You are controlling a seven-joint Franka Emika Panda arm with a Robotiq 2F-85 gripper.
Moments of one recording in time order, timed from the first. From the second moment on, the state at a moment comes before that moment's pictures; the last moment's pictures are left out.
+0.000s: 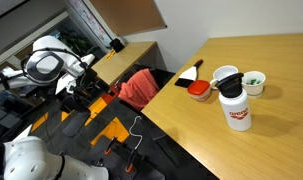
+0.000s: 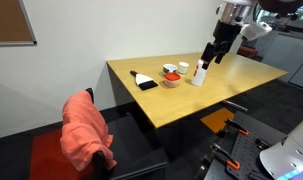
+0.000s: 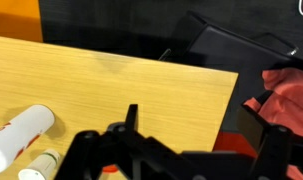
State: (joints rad) arm -0.05 -0.57 0.07 -2.69 -0.12 2.20 0.24
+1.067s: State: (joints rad) arm -0.15 -0.20 -0.03 -2.62 -0.06 2.63 0.32
